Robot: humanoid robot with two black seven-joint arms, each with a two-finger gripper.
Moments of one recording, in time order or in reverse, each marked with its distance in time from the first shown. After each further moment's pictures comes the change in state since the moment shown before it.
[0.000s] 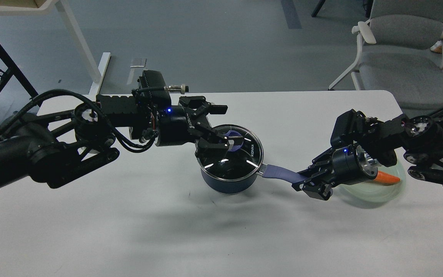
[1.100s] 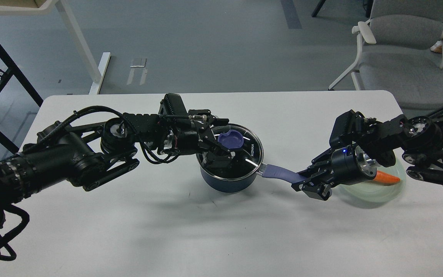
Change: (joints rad) left arm 0.012 -0.175 0.090 0.311 0.053 0.092 0.000; right arm -0.006 0.009 -0.002 -0.011 0.001 0.000 0.000
